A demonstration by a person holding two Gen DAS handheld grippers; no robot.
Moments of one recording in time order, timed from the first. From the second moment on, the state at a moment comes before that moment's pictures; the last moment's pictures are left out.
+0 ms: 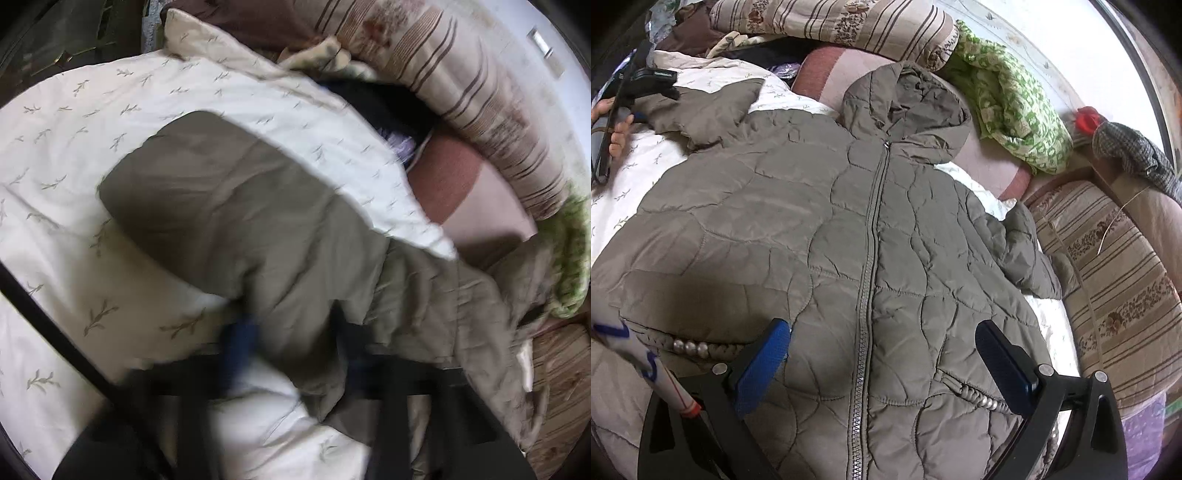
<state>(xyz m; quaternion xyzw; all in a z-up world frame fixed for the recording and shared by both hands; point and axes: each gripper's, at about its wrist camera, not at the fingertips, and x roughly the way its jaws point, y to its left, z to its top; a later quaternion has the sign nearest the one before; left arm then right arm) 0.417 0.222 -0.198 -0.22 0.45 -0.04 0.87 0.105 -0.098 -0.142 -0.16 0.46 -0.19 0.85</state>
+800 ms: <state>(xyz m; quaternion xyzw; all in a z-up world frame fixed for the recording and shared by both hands) 0.293 -0.024 -0.115 0.00 0.39 -0.31 0.87 0.061 -0.178 -0.119 -0.05 0.44 -0.28 0.85</state>
